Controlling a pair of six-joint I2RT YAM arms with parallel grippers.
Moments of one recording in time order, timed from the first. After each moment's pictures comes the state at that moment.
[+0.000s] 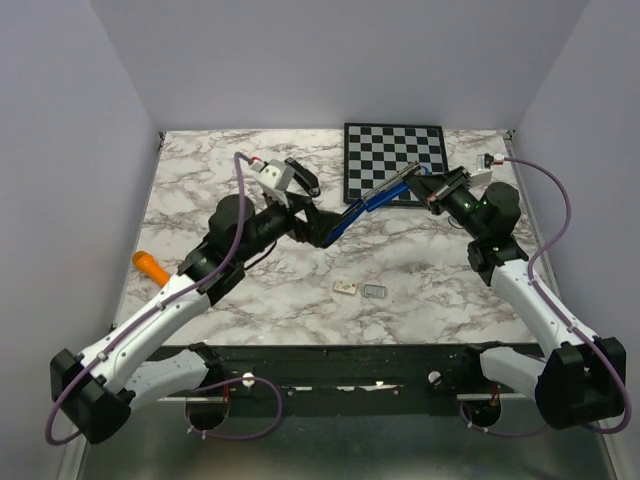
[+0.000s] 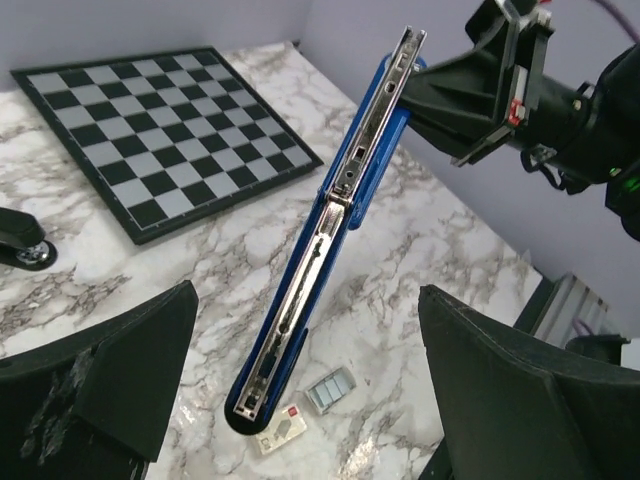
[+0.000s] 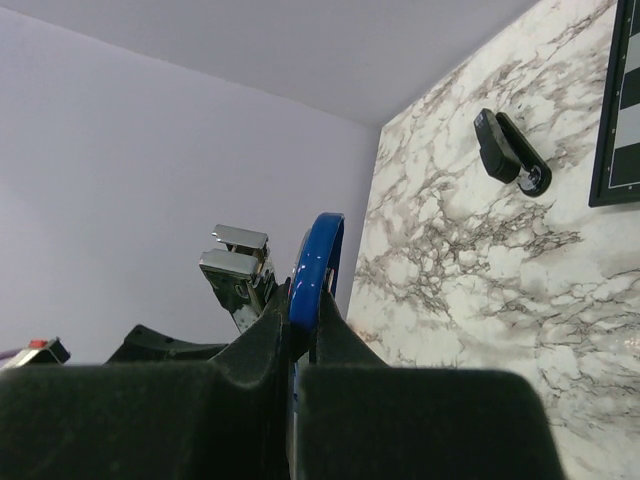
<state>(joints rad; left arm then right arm) -0.68 0.92 0.85 0.09 0.13 -0.38 0.18 1.11 0.73 0.41 -0.40 1.19</state>
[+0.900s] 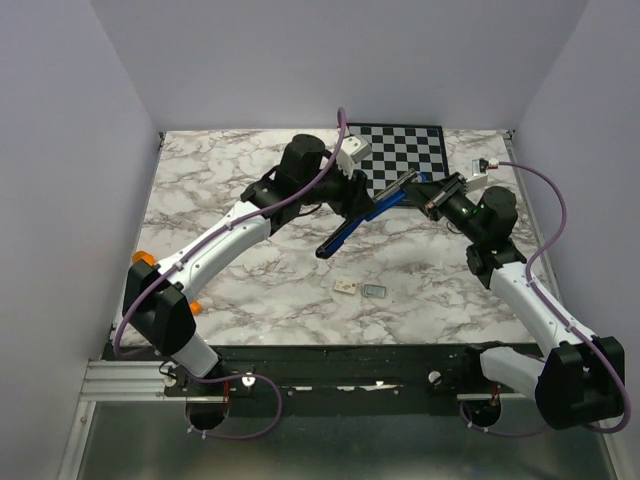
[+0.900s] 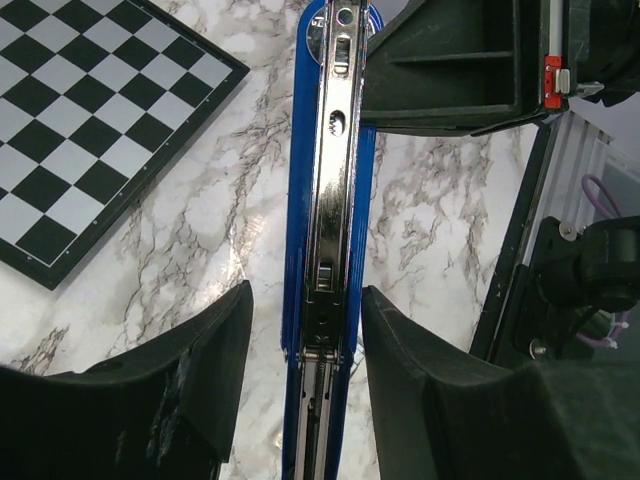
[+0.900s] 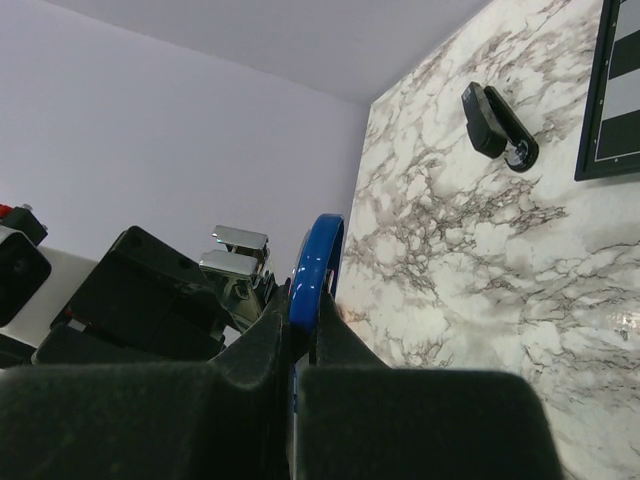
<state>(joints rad) -0.68 1.55 1.43 -0.24 0.49 -0.12 0.18 1.11 0.70 0.41 -0.44 1.16</state>
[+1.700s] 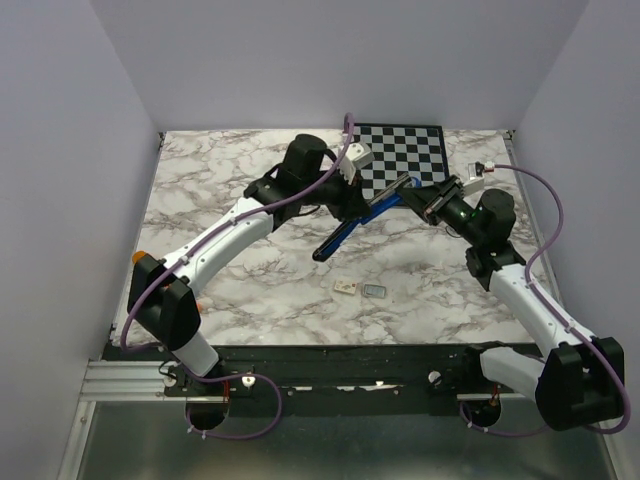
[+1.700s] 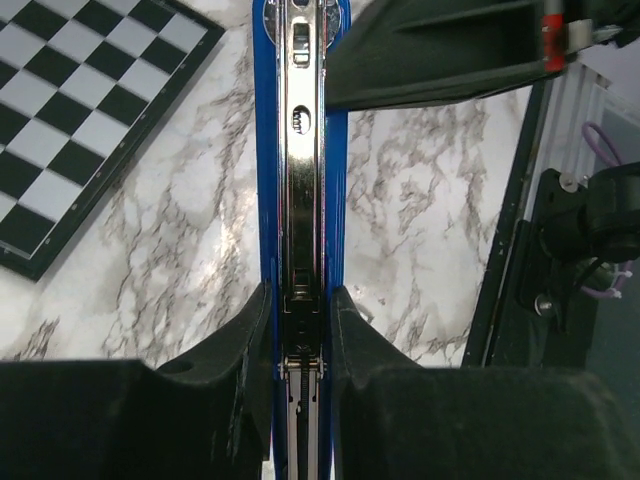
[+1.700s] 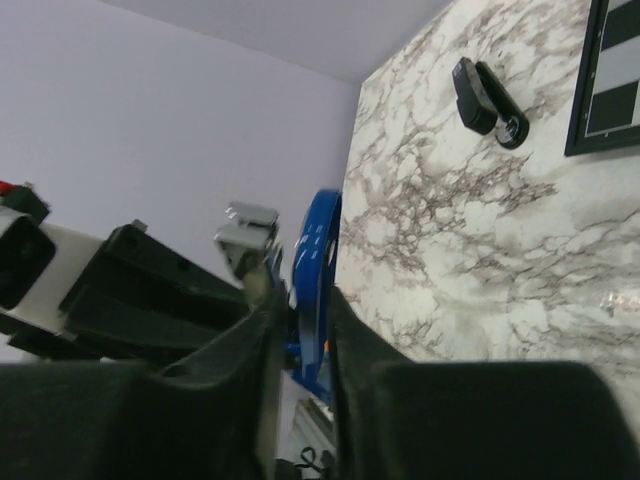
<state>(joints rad) -0.66 1.61 1.47 -0.30 0.60 -0.04 0.18 1.11 0.67 0.41 -0.47 1.14</state>
